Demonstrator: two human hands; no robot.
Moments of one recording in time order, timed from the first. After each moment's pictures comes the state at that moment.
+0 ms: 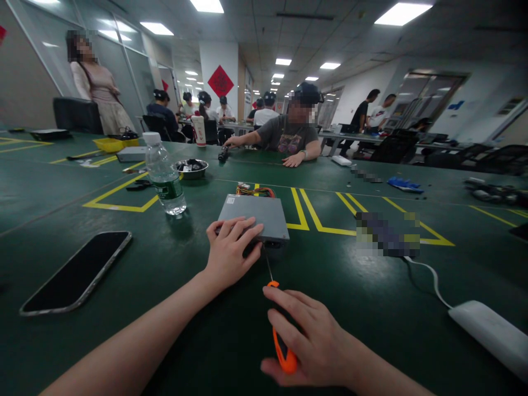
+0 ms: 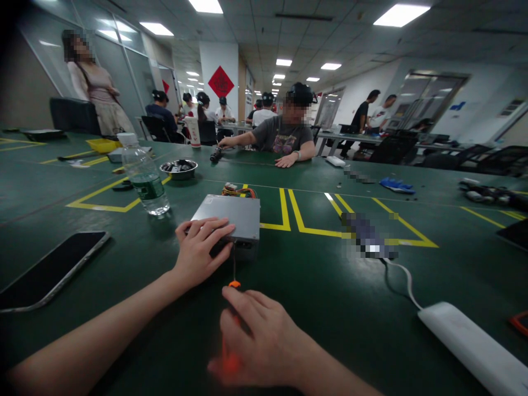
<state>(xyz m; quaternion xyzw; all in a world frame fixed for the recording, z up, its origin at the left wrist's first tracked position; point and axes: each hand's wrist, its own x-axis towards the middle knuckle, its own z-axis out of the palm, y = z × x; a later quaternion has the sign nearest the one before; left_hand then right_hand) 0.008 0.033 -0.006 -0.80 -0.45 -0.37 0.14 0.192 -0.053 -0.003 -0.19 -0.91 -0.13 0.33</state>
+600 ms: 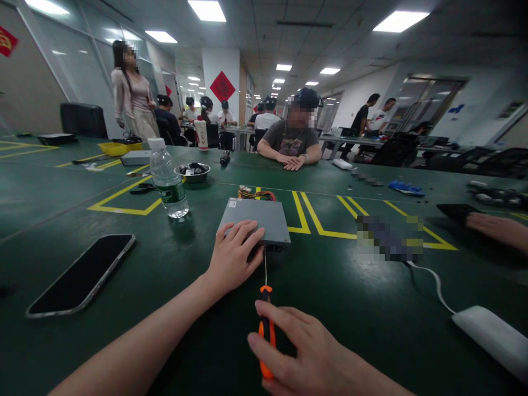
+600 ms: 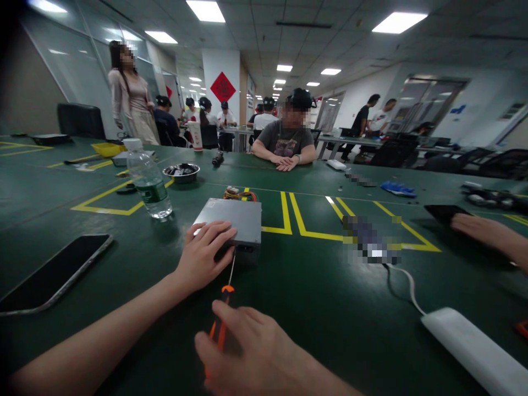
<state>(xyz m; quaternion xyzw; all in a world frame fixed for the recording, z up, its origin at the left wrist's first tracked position) 0.007 0.033 -0.004 -0.82 -0.43 -0.34 0.14 0.185 -0.065 0.002 -0.19 -0.93 -0.11 0.30</state>
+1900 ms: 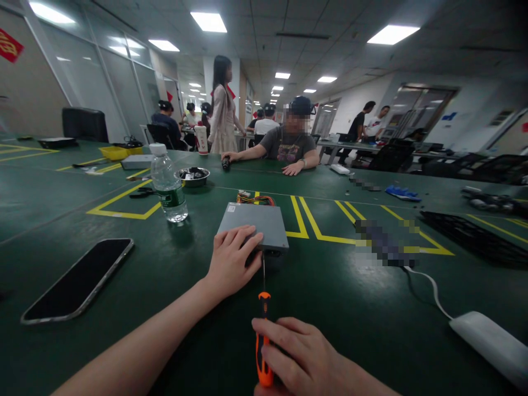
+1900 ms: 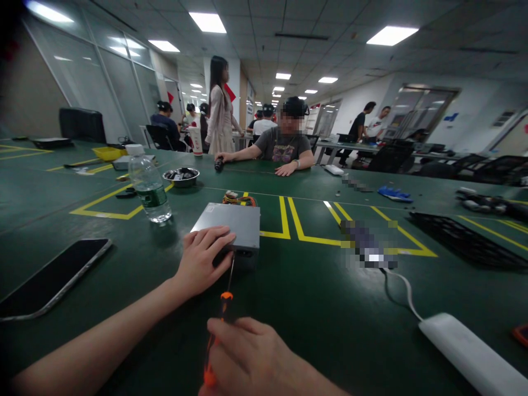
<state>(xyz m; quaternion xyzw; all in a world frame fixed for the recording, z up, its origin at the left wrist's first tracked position) 0.008 0.033 -0.005 -0.82 -0.44 -0.34 0.13 0.185 -0.067 0.000 -0.18 -0.92 -0.12 0.33</state>
